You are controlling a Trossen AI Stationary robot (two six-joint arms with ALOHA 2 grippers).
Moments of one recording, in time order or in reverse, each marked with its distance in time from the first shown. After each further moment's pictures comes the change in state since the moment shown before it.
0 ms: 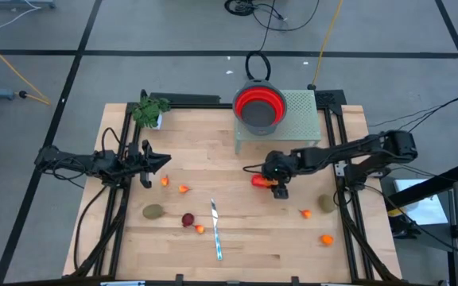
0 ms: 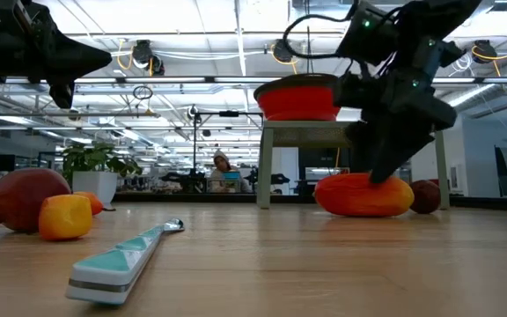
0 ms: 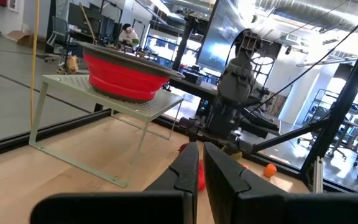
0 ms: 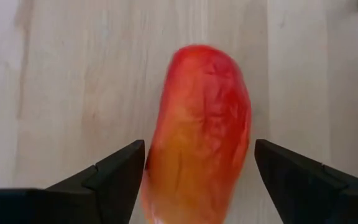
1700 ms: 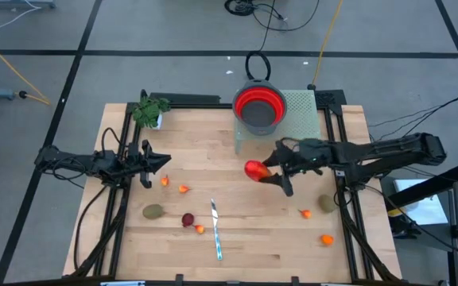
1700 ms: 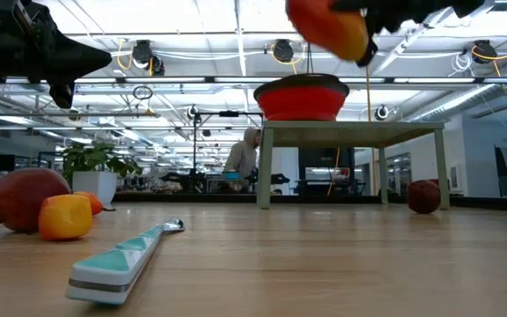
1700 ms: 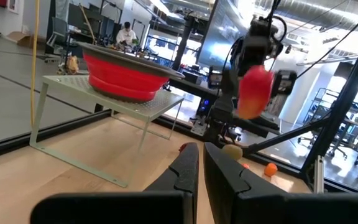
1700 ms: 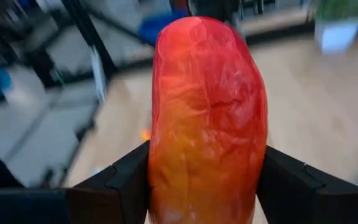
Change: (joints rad) left arm 0.000 0.000 0.000 -0.001 0.000 0.007; right arm 0.063 -0.396 0.000 0.373 -0.081 0.308
